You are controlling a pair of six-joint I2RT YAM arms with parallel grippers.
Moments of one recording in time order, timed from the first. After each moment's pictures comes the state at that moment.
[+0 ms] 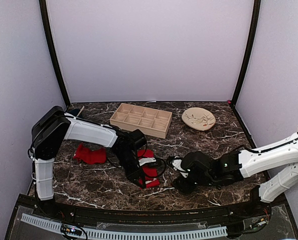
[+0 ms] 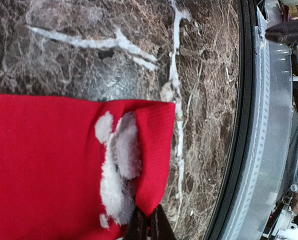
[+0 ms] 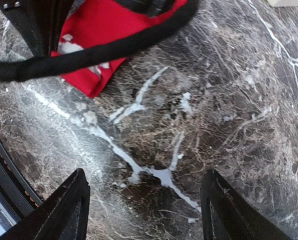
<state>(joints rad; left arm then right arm) -0.89 2.04 1.30 -0.74 0.66 0.28 1.25 1.34 0.69 -0.29 0.29 0.29</state>
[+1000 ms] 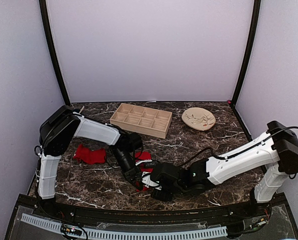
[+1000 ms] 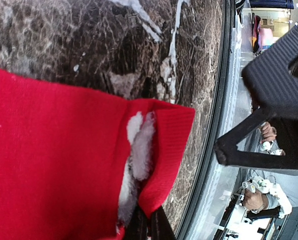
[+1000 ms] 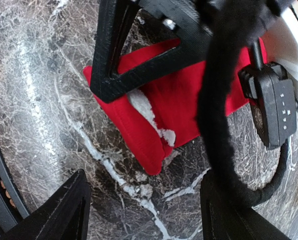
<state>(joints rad) -0.82 2.15 1.36 -0.90 0.88 0.30 1.39 1.69 0.94 -0.22 0.33 -0.07</state>
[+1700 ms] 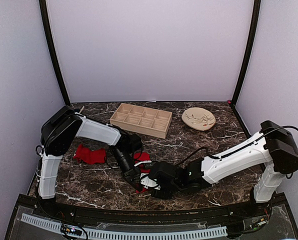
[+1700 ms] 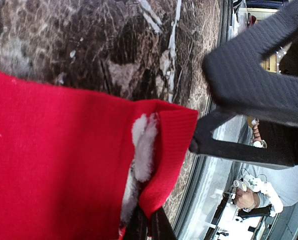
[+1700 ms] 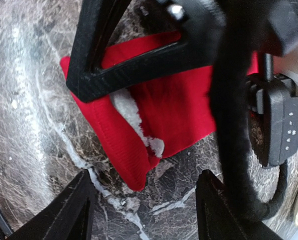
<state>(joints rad) -0.82 2.17 1.36 -0.93 0.91 0.30 1.35 1.75 0.95 -0.19 0.32 -0.20</state>
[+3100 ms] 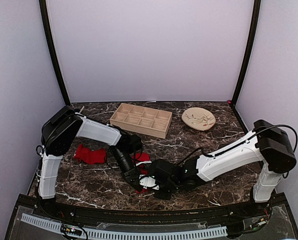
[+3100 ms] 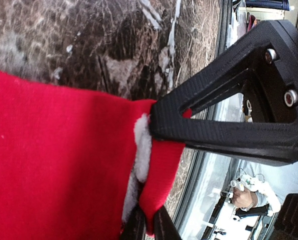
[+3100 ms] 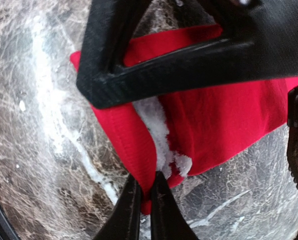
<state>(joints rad) -0.82 2.18 1.37 -0.95 0.91 0.31 1.31 1.81 0.97 -0.19 0.17 -0.20</state>
